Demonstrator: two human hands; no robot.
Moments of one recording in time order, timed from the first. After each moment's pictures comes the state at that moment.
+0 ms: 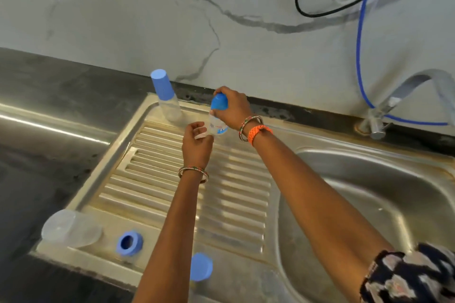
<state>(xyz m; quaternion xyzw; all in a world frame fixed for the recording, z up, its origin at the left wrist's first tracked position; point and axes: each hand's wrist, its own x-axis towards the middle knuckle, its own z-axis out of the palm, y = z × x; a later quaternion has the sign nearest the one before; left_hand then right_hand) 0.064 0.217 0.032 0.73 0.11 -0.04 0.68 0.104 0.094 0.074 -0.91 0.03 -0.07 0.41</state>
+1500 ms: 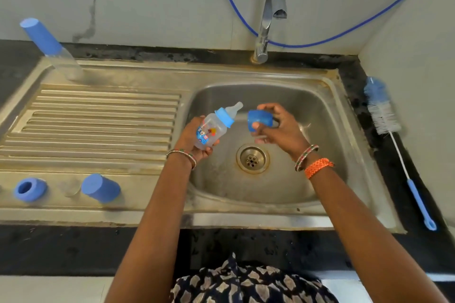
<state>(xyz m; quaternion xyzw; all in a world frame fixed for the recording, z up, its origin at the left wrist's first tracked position) -0.143 0.082 0.023 0.59 0.11 -0.40 0.69 -0.246 -0.099 0.028 -0.72 0.21 -0.09 0.66</state>
